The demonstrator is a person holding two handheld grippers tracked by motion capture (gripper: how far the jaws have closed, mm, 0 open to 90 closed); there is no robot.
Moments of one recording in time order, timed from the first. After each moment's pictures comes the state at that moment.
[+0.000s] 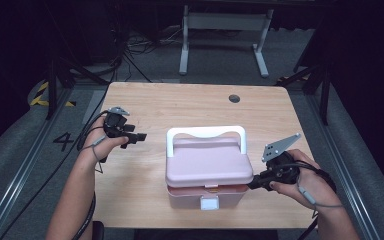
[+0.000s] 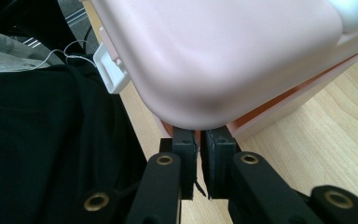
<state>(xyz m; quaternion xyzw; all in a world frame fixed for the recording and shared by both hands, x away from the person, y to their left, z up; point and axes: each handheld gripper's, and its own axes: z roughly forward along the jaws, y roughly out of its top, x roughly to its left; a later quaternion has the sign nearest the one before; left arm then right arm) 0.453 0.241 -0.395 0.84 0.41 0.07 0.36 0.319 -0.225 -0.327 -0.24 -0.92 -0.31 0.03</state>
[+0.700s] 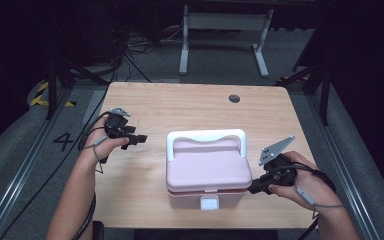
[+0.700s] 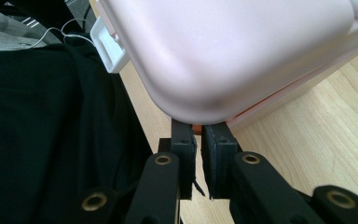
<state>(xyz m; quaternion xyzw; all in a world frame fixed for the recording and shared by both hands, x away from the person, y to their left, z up) 0.455 0.240 -0.400 0.84 0.41 0.06 0.35 0.318 -0.222 -0.333 -0.24 -0.93 -0.27 0.05</state>
